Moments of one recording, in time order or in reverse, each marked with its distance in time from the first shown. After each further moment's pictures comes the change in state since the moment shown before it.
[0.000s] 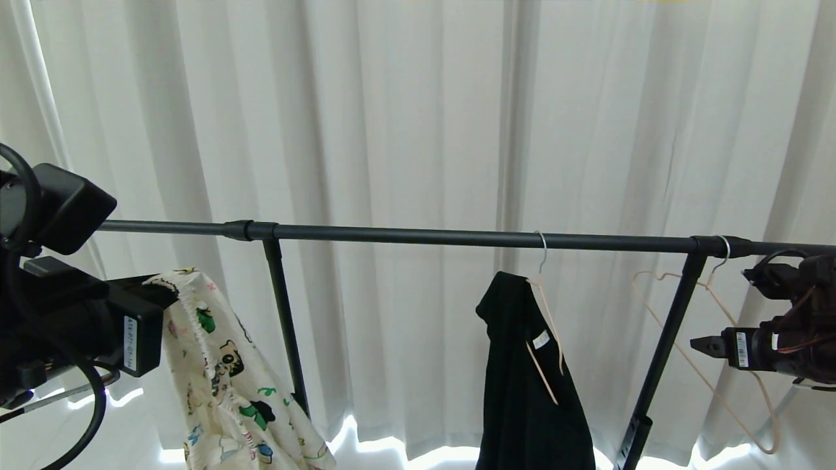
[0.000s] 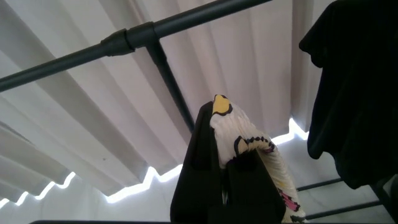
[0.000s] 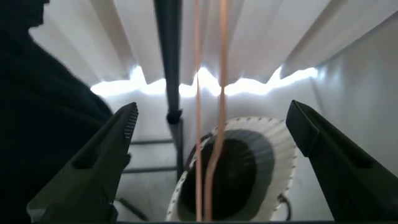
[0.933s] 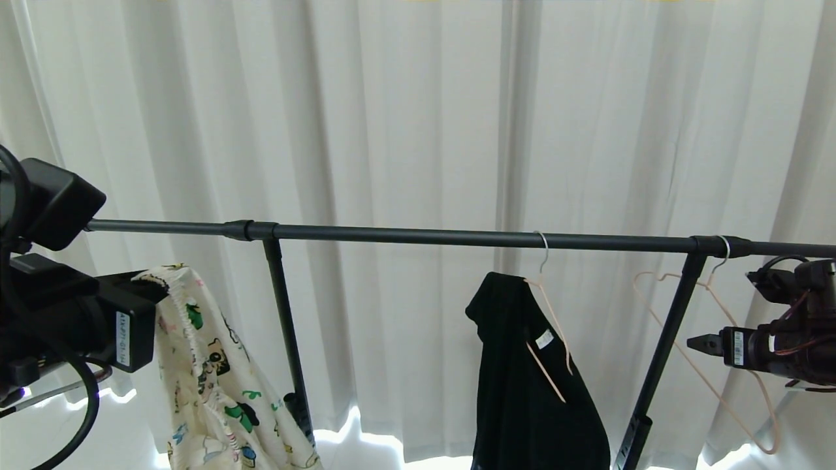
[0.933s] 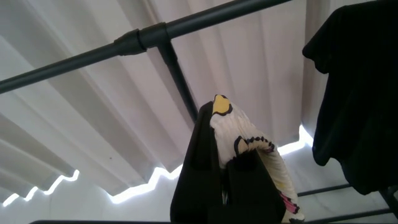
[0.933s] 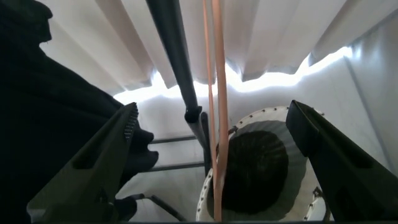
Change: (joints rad) left arm -0.001 -0.010 -0.002 0.000 0.049 0.002; right arm -0.031 0.048 0.004 -0.034 0.047 0.081
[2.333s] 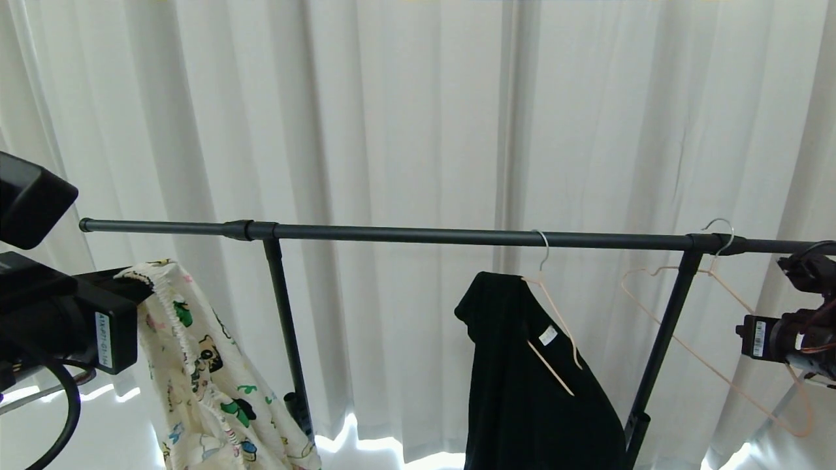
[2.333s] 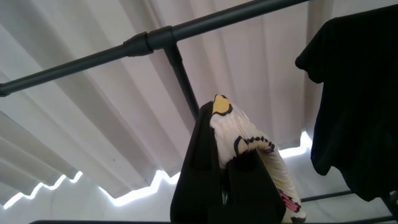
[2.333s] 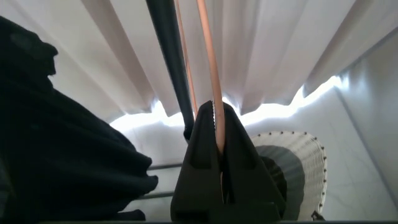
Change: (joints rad) left arm 0.000 -0.037 0.001 0.000 0.001 0.000; right arm -0.002 -0.124 0.070 -0.108 -0.009 -0.010
